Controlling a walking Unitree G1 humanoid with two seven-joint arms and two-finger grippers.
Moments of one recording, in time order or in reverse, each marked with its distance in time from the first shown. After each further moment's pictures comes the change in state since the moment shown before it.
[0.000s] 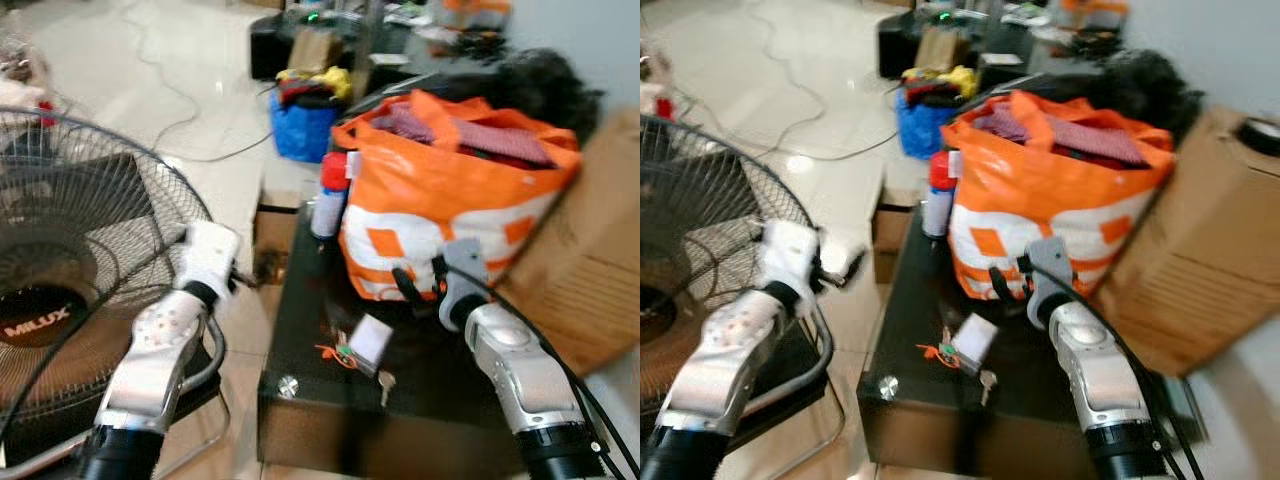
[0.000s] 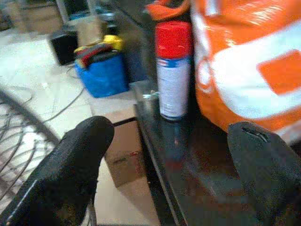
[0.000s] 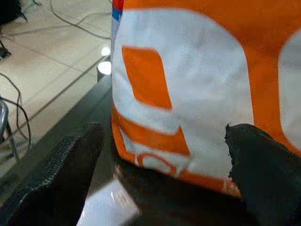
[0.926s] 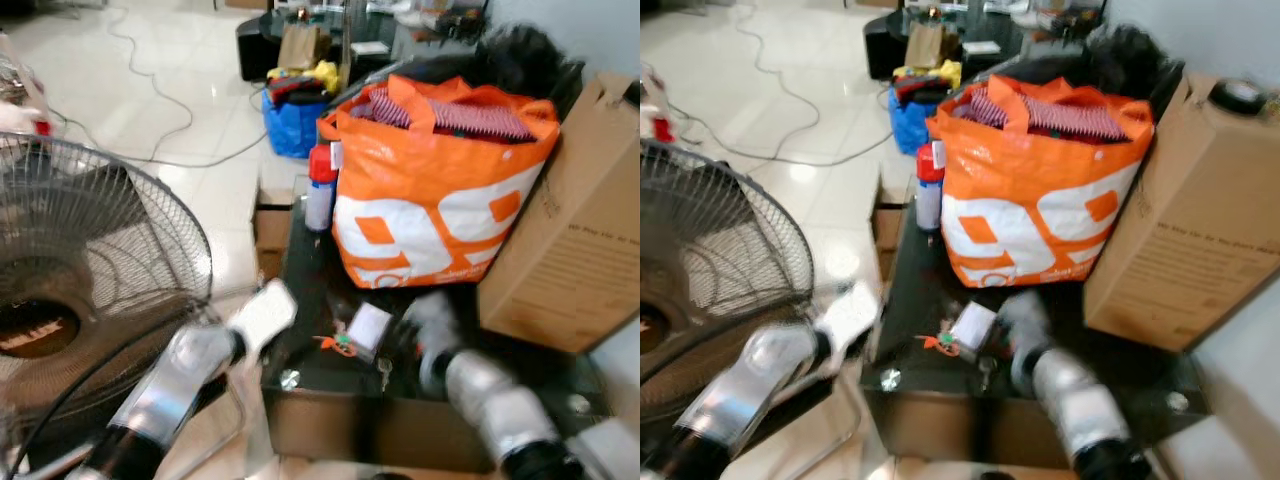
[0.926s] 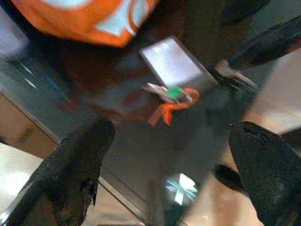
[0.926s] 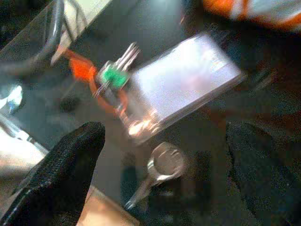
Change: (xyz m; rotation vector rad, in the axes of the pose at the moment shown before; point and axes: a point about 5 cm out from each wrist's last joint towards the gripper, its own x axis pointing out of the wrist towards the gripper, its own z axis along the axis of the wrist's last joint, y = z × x) left arm -0.013 -0.054 -0.057 0.159 0.261 -0.582; right arm -0.001 0.034 -0.092 0.038 0.333 0.243
